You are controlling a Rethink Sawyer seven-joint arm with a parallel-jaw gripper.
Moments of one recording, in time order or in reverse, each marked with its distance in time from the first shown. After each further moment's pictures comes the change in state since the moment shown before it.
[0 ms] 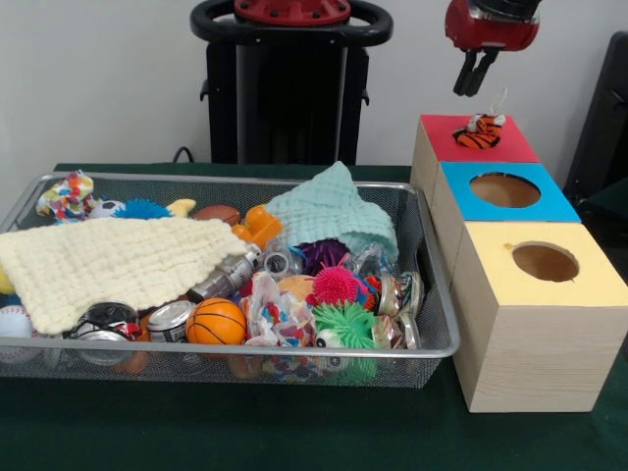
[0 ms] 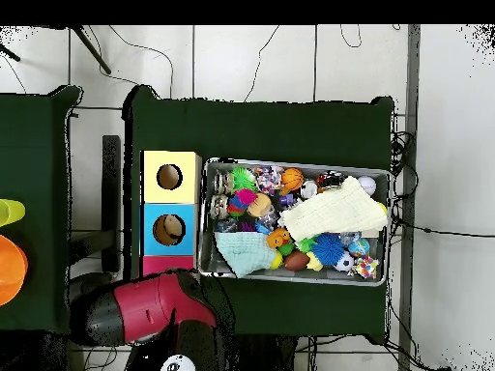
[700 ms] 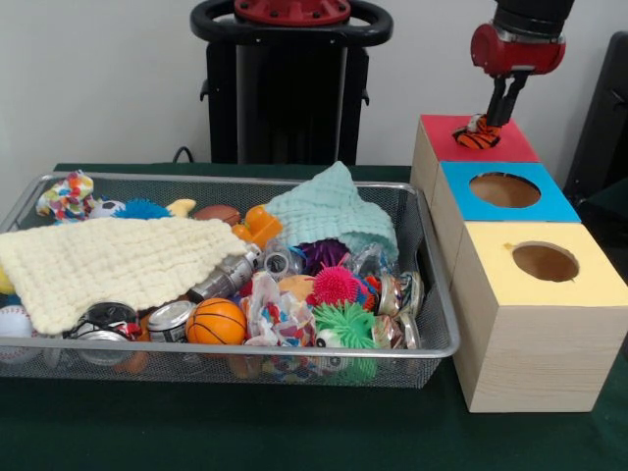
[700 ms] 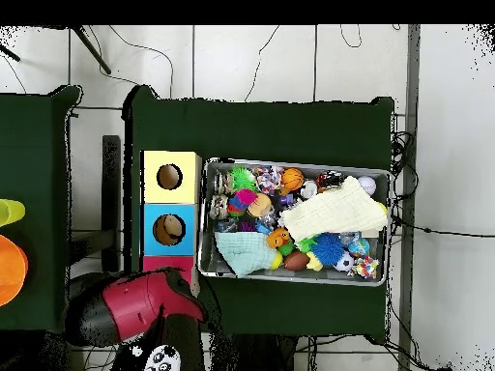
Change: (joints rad) arm 0.036 0.048 0.002 -0.011 0.000 -0.217 0.000
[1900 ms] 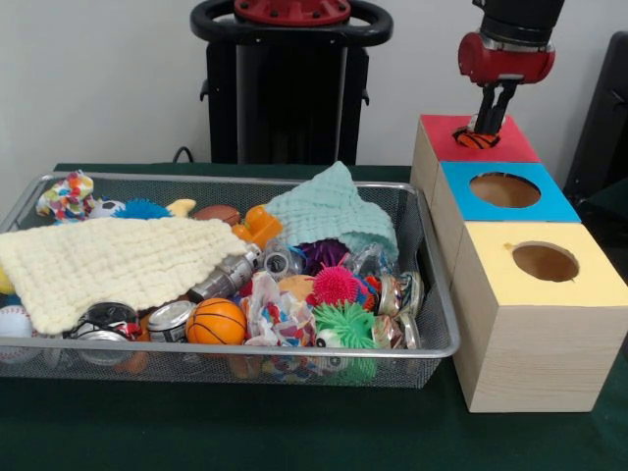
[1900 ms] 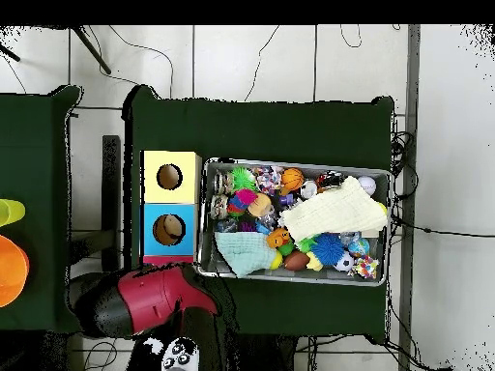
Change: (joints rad) arm -0.048 0.010 0.004 -0.001 0.000 -0.025 0.000
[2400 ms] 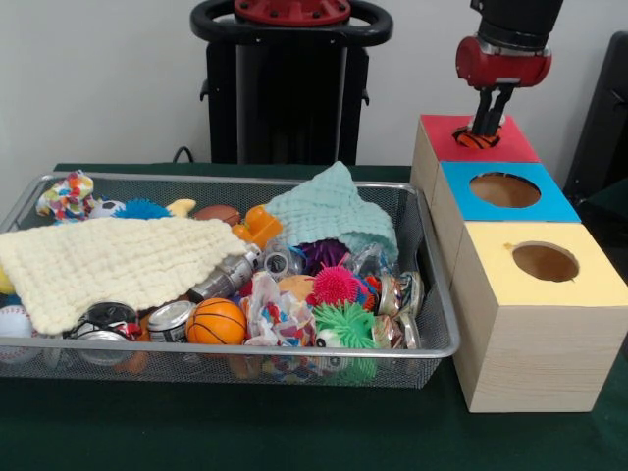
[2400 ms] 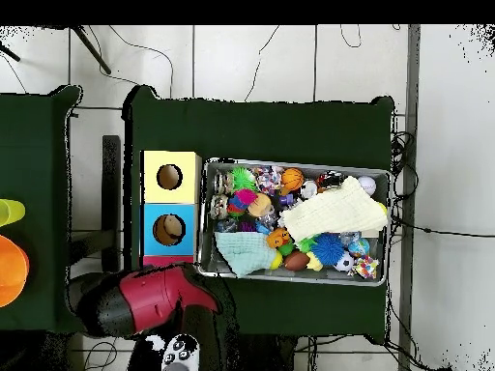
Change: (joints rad) arm 0.000 0.018 0.000 0.002 -0.005 0.000 0.000
